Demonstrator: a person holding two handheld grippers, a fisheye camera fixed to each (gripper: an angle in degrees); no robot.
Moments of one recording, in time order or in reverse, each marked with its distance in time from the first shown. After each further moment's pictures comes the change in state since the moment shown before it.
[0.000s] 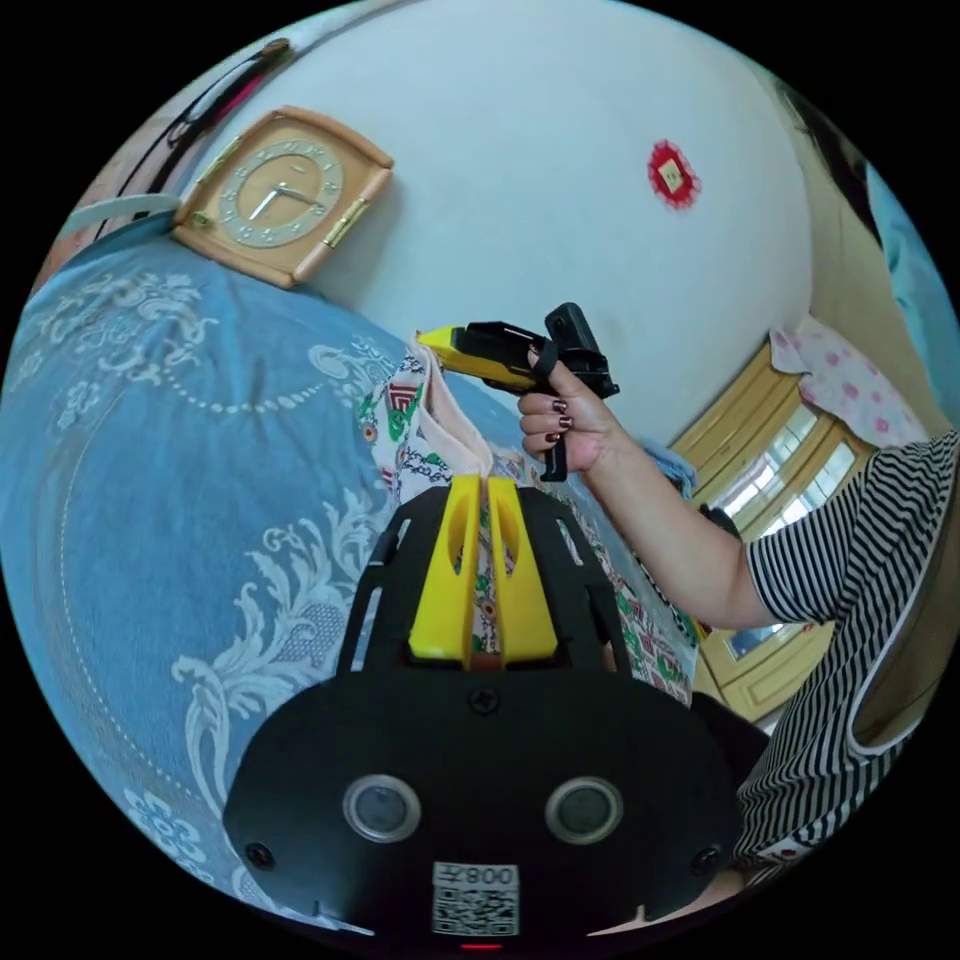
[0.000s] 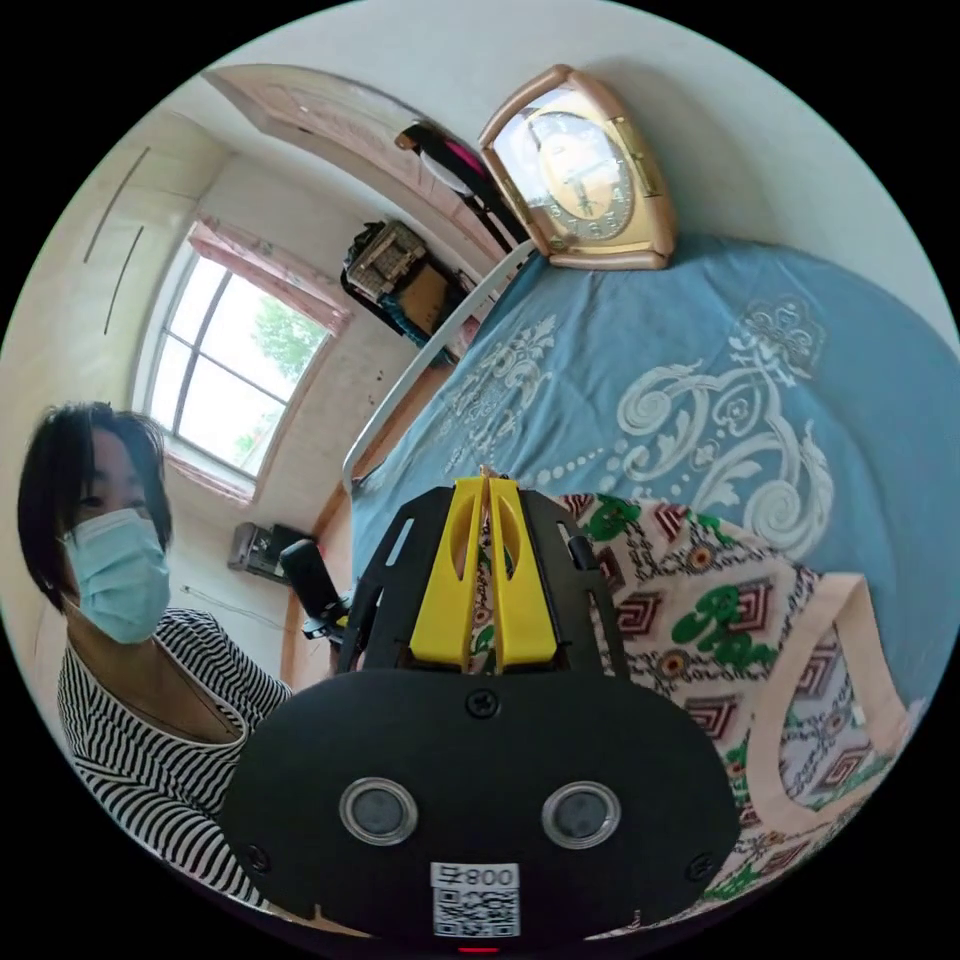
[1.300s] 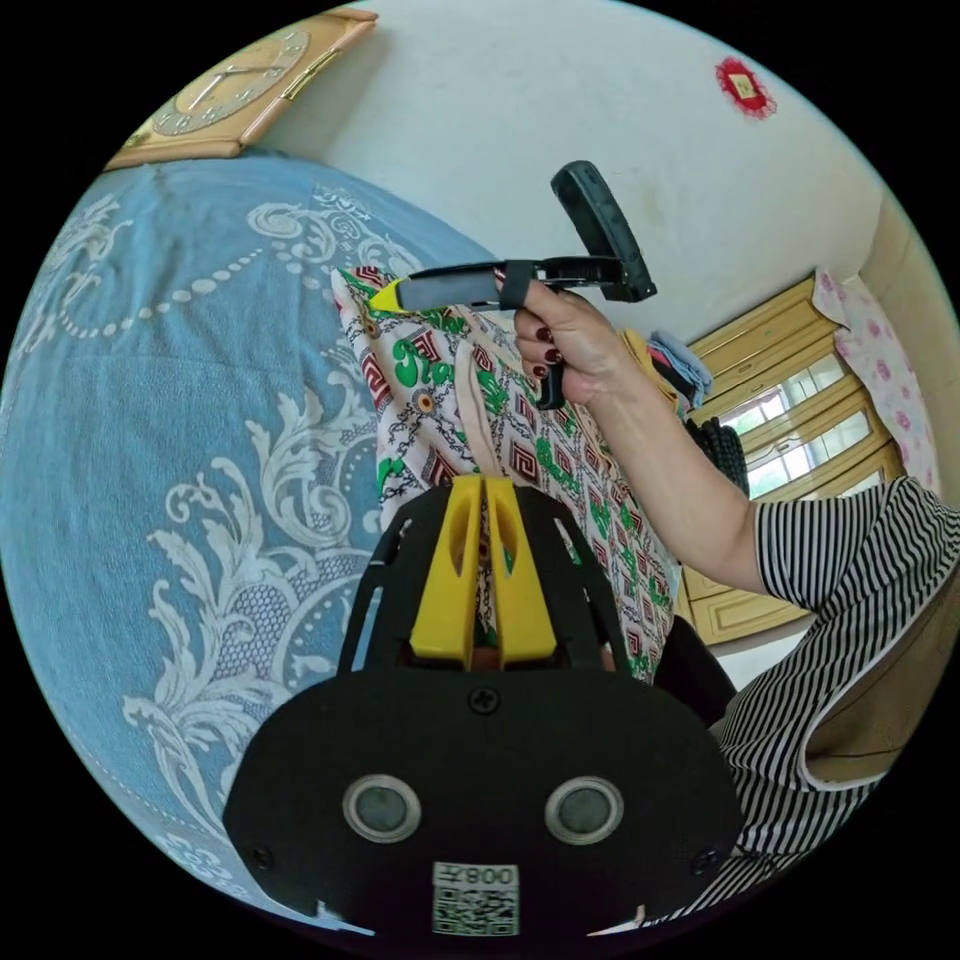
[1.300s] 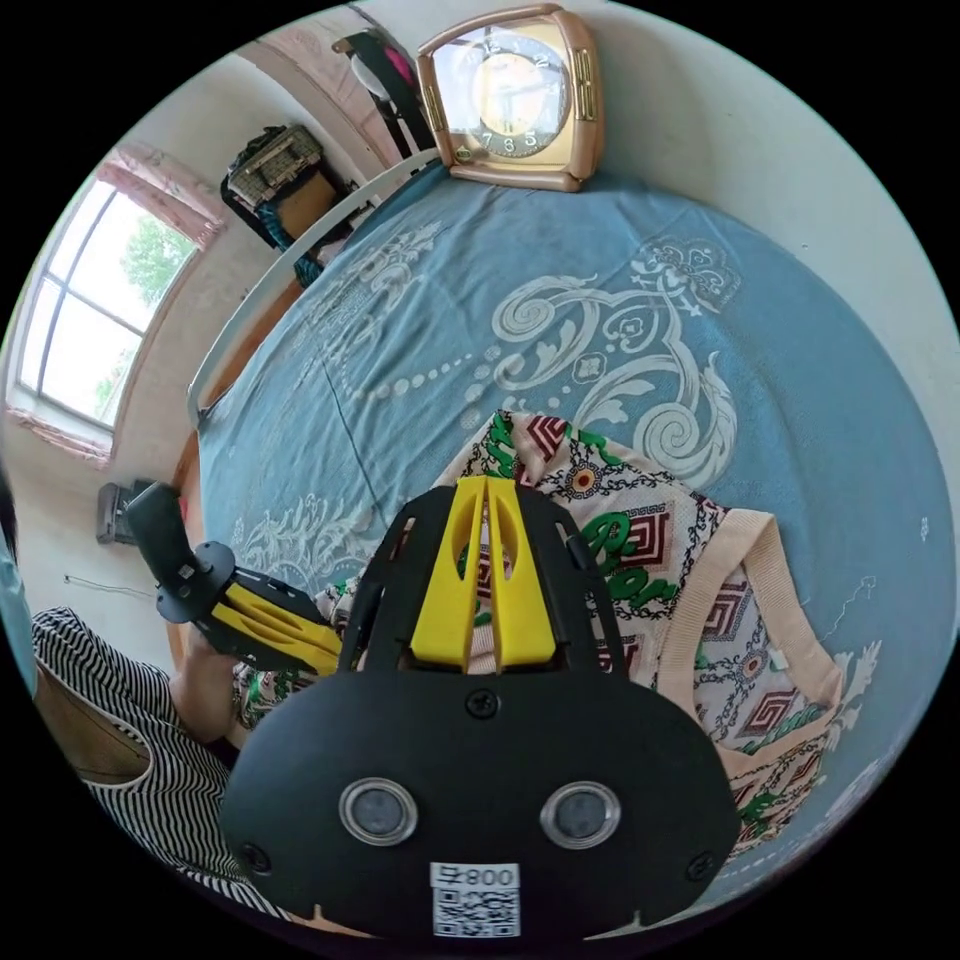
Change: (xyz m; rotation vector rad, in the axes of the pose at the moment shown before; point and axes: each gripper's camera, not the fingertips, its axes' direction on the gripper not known) left arm 0.024 -0.034 0.199 -0.421 0.021 -0.050; right arm 0.099 0.127 0.048 -0.212 0.450 -0.007
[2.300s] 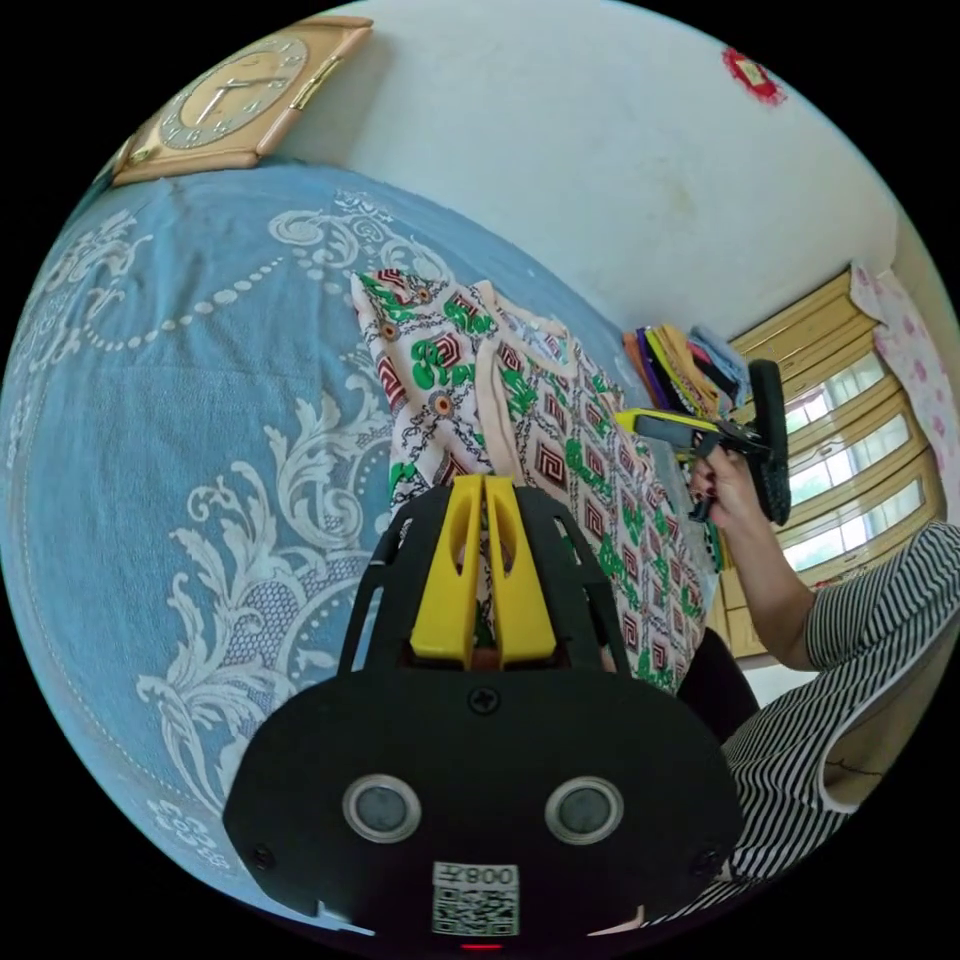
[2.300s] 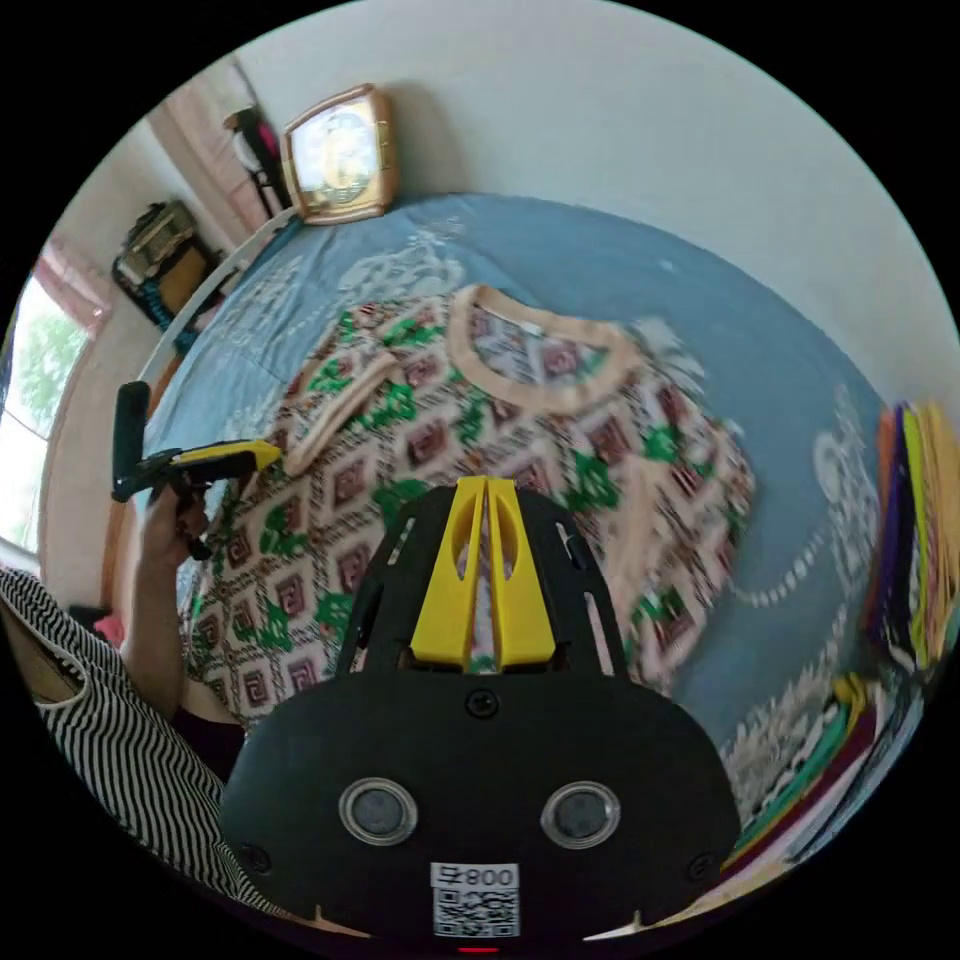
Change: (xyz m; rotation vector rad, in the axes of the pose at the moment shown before) left arm 0.050 -0.013 0.004 -0.028 -0.149 -0.017; right arm -0.025 0.419 0.075 0.111 0.312 0.341
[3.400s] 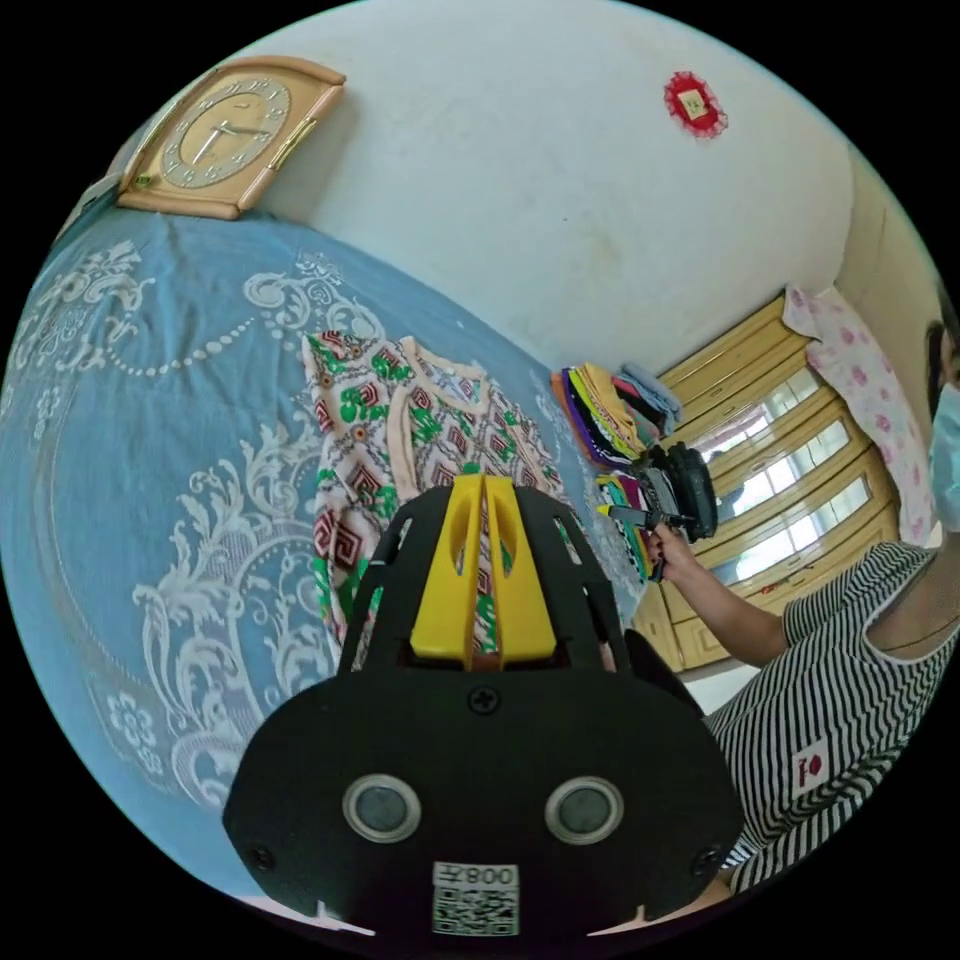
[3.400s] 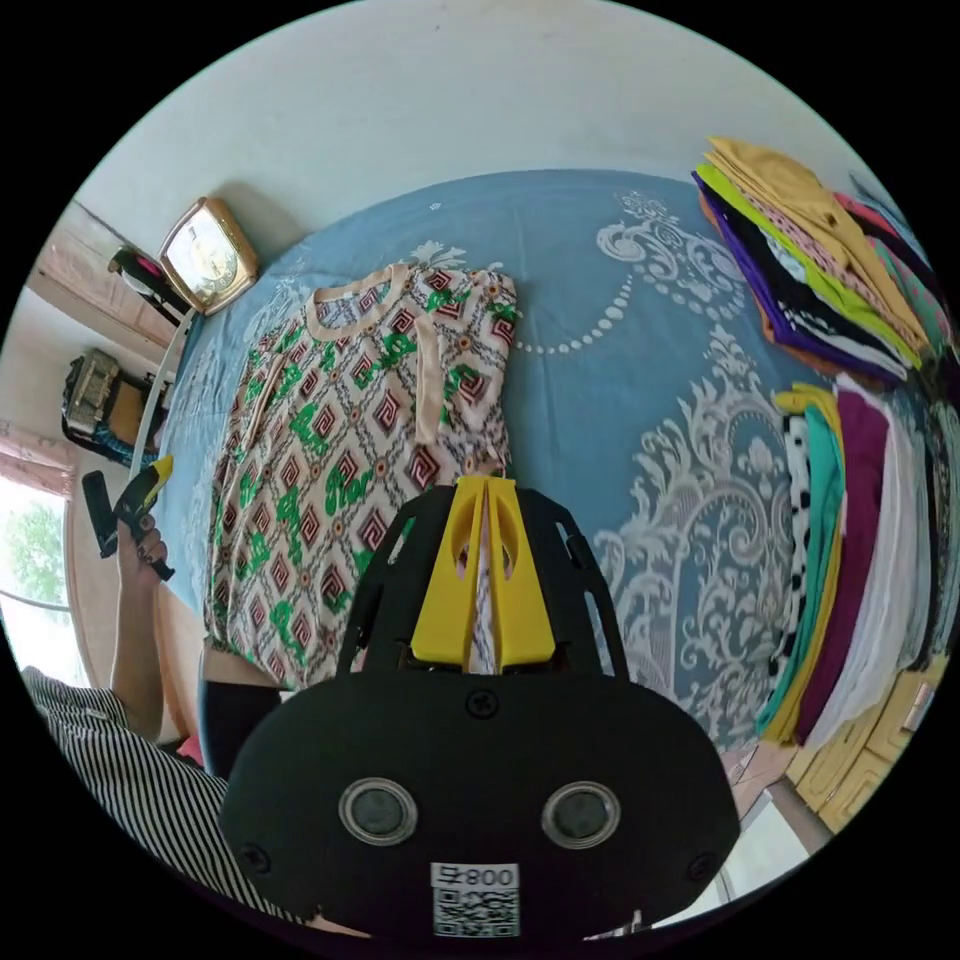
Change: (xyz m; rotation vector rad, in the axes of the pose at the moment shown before) left arm 0.126 0.086 -0.152 0.129 0.163 0.005; right arm 0.053 0.420 0.156 -0.008 -0.020 0.407
